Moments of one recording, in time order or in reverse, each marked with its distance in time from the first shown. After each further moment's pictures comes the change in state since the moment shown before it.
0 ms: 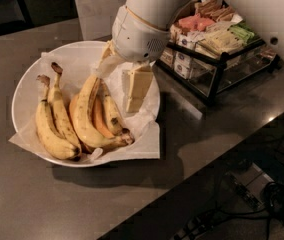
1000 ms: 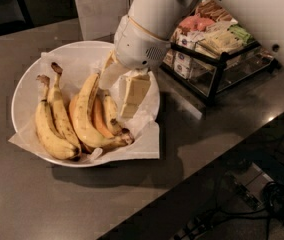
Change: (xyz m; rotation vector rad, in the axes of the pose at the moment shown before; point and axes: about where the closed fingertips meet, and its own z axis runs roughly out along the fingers) arm -0.002 0.007 0.014 -0.022 -0.052 0.094
